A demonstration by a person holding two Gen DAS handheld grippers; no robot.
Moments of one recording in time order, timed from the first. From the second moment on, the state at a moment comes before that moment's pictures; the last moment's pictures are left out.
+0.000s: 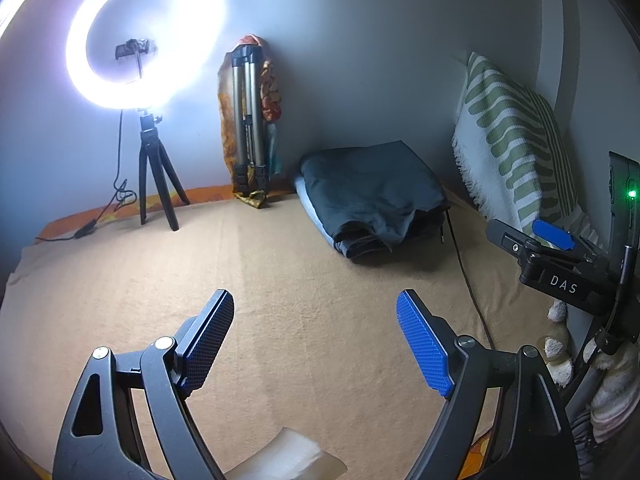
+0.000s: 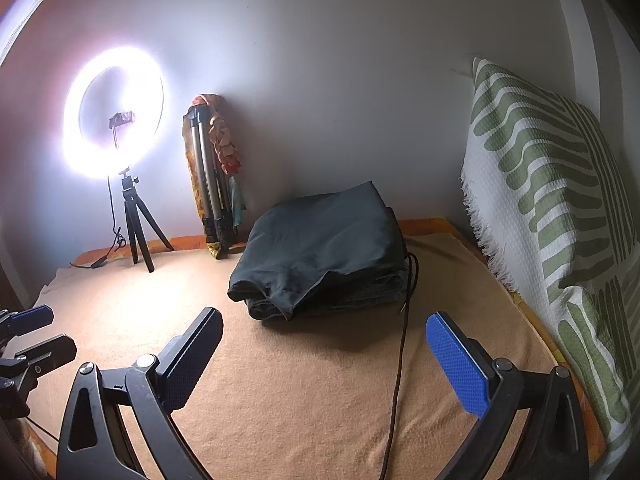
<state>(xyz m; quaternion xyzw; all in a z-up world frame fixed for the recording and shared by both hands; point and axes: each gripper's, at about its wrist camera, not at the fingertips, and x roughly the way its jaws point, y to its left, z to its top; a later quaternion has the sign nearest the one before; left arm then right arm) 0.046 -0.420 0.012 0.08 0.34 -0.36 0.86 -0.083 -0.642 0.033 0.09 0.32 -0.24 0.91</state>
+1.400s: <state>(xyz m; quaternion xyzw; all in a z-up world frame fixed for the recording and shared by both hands) 0.045 -0.422 0.013 0.09 0.34 -0.36 0.86 -0.080 -0.646 0.025 0.10 0.33 -0.24 0.91</state>
